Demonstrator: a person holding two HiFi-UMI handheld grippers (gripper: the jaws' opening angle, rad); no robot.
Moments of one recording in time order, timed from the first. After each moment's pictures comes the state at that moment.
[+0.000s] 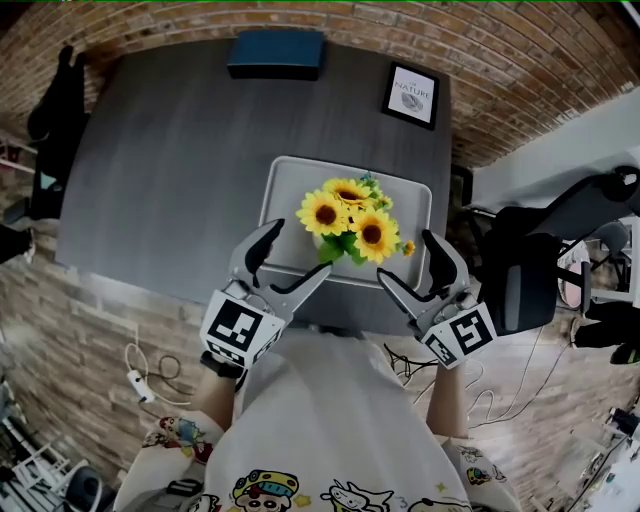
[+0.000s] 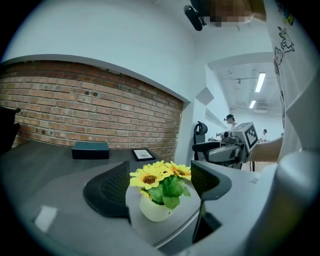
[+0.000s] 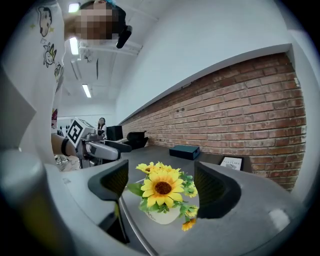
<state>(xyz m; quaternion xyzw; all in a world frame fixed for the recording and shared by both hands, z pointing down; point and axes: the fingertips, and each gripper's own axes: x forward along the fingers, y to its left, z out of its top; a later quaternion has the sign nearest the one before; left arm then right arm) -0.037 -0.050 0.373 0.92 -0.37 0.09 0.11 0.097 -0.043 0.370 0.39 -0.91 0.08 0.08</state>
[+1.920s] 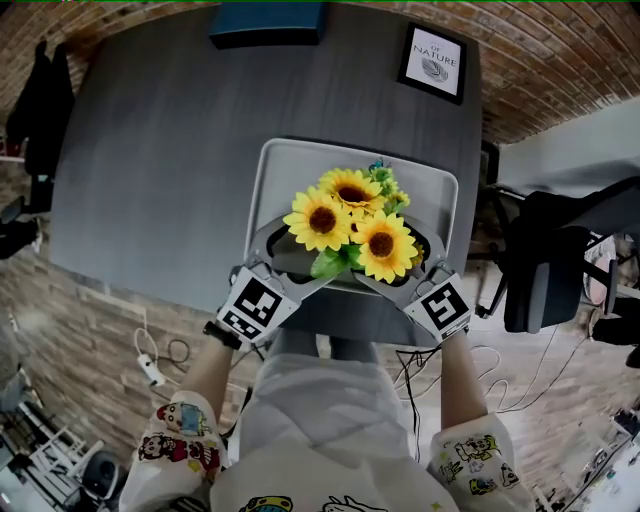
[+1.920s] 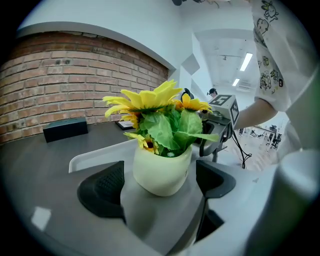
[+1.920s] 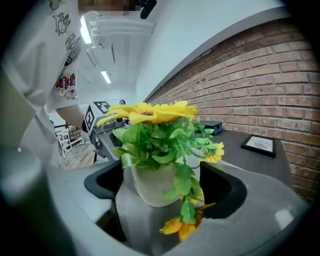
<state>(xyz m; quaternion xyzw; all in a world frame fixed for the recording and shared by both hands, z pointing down) -0.002 -0.074 0.524 0.93 -0.27 0.22 0.09 0.058 -0.075 0.509 0.25 -0.95 0.07 0.18</state>
